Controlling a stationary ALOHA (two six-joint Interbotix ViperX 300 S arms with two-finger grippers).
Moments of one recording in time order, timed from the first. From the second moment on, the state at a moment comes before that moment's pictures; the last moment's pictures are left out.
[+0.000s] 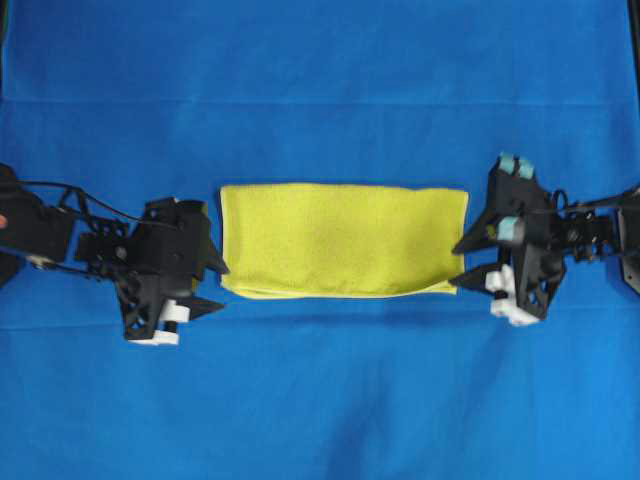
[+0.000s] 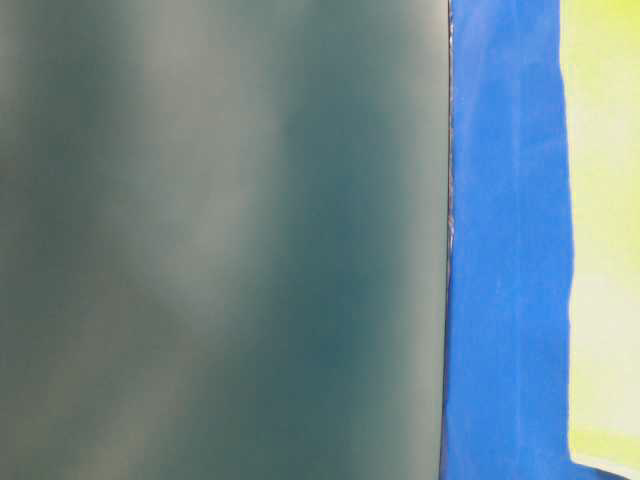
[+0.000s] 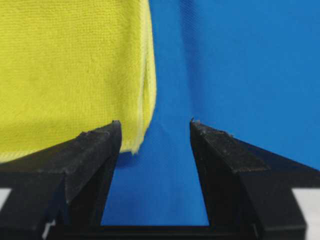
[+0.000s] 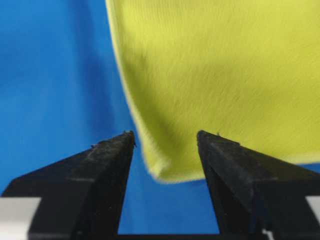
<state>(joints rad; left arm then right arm) -0.16 -0.15 0.92 -0.02 0.07 -0.09 0.08 -0.34 1.07 -0.03 0.08 0.40</state>
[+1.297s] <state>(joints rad) 0.19 0.06 0.88 -0.02 0.00 -0.02 -0.29 -0.09 1.03 -0.19 0.06 0.41</state>
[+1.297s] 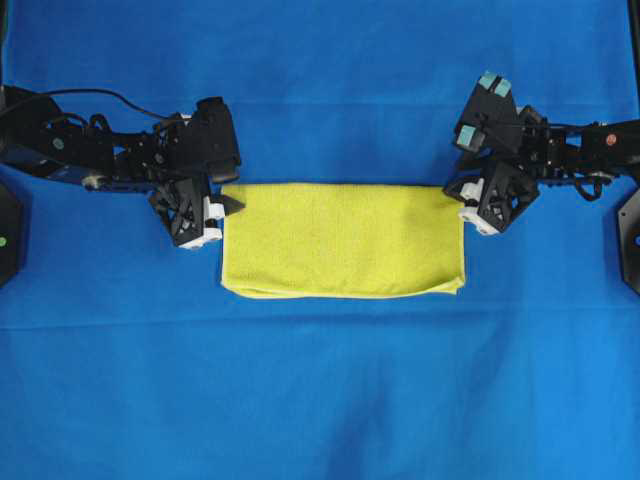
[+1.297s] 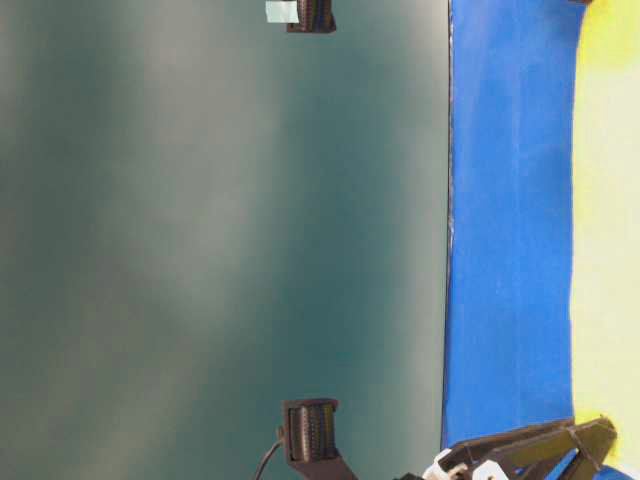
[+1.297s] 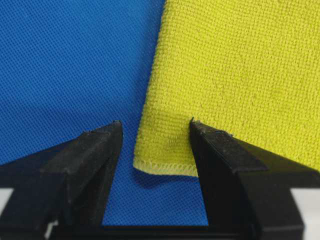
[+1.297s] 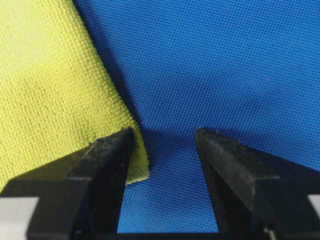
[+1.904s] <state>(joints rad) 0.17 0.06 0.85 -0.02 0.07 -0.02 -0.25 -0.12 1.02 -0.18 0.05 0.41</state>
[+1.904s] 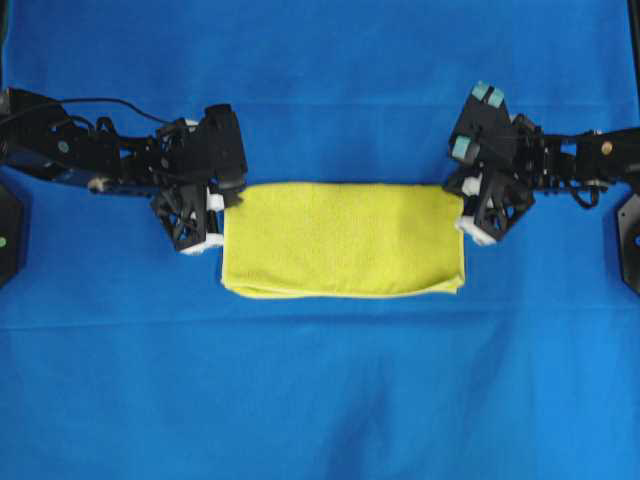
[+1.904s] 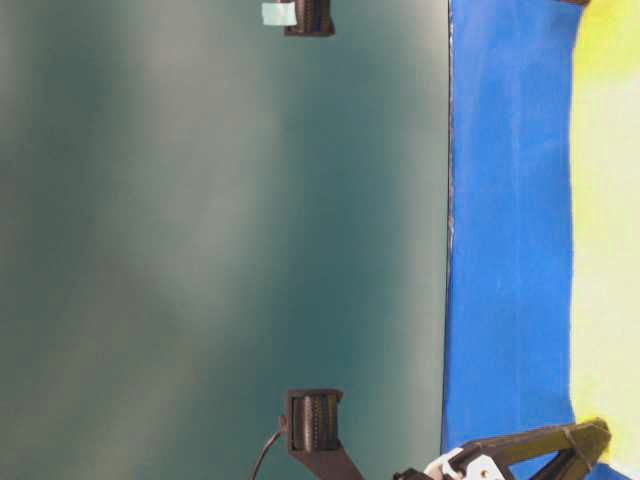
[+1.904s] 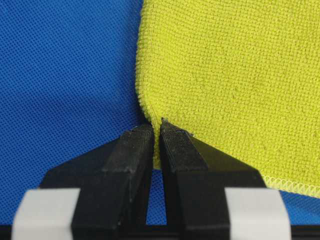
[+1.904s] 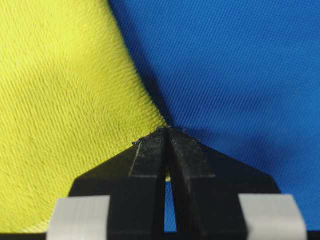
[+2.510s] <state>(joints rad) 0.15 -0.21 0.74 -0.02 0.34 -0.03 -0.26 -0.50 0.96 -0.19 0.34 0.41</state>
